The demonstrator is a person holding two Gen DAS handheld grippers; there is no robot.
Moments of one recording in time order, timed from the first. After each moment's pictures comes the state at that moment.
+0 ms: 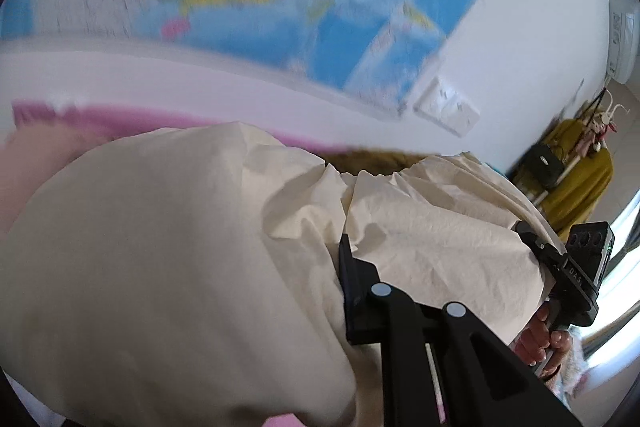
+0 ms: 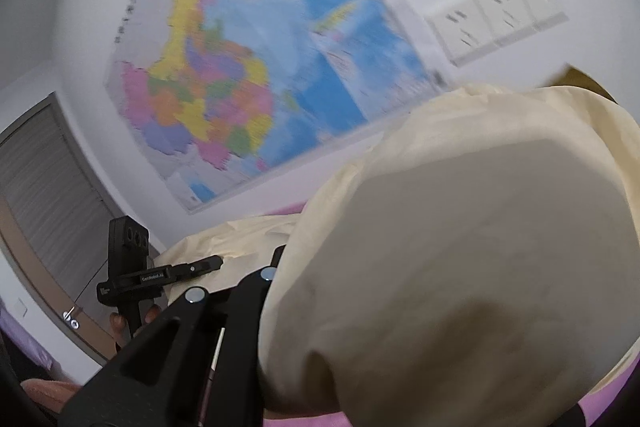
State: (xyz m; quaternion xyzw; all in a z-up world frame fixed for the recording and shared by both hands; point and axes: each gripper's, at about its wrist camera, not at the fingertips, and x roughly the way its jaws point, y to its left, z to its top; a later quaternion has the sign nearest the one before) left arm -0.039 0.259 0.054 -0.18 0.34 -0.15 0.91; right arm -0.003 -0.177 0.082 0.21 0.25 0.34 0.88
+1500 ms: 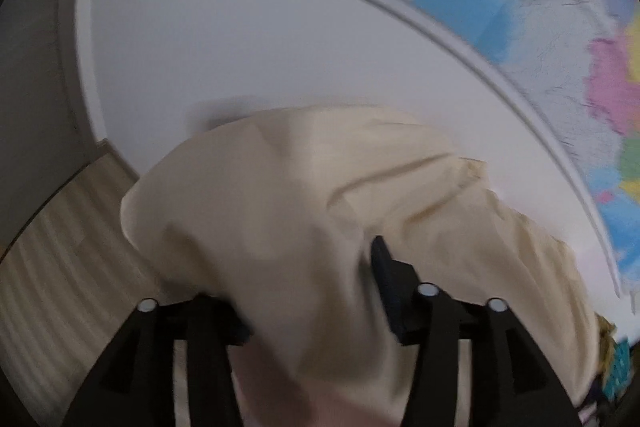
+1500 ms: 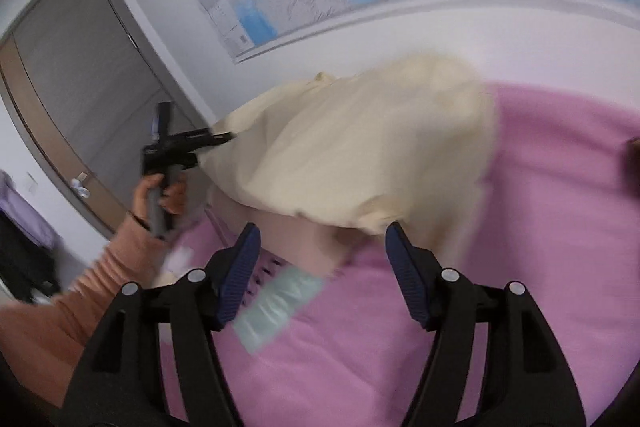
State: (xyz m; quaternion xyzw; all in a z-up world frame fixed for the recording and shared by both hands) left arm -0.057 0.656 -0.061 -0.29 0.32 0.20 0.88; right arm 0.069 0.095 -0.005 0.02 0.37 0.49 0.79
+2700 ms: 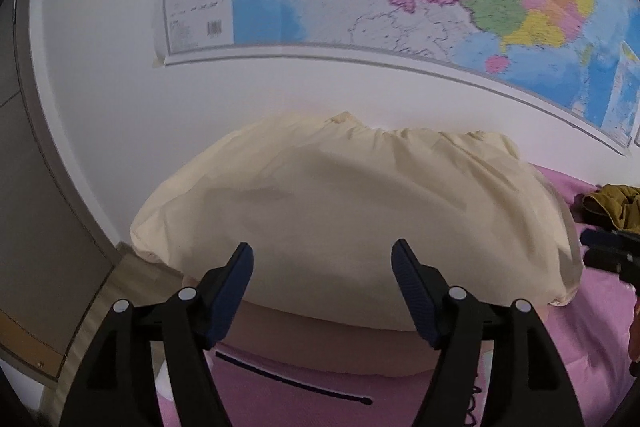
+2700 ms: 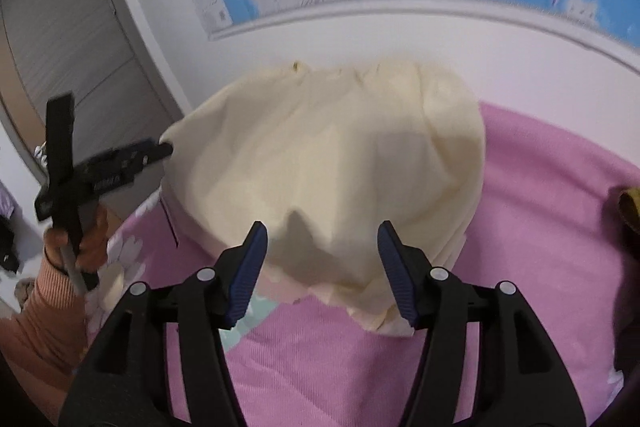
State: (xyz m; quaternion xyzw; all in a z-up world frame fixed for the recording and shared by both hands) left arm -0.069 0.467 -0.036 -0.07 0.31 0.19 0.93; right arm 0.089 0.133 -0.019 -0.04 0.38 0.46 0.80
